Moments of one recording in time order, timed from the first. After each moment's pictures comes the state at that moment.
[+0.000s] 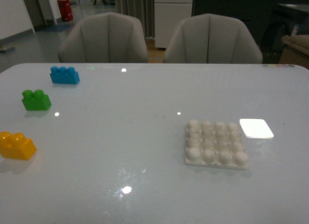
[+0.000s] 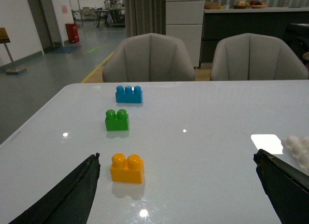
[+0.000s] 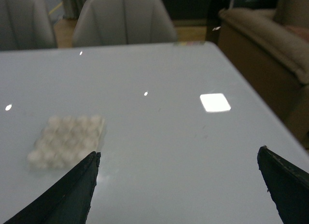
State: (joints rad) left arm 0.00 0.01 0.01 0.00 0.00 -0.01; right arm -0.05 0.25 0.13 -0.09 0.08 0.01
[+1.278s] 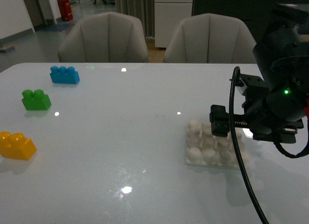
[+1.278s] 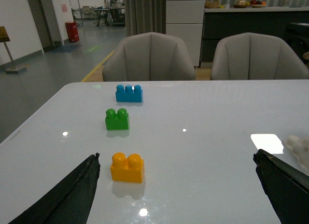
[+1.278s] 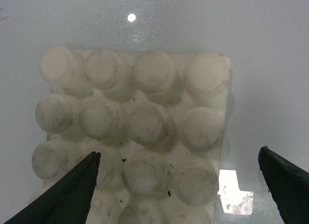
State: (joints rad) left arm 0.00 0.01 0.01 0.00 0.00 -0.01; right arm 0.18 2.16 1.28 -0.13 -0.02 0.26
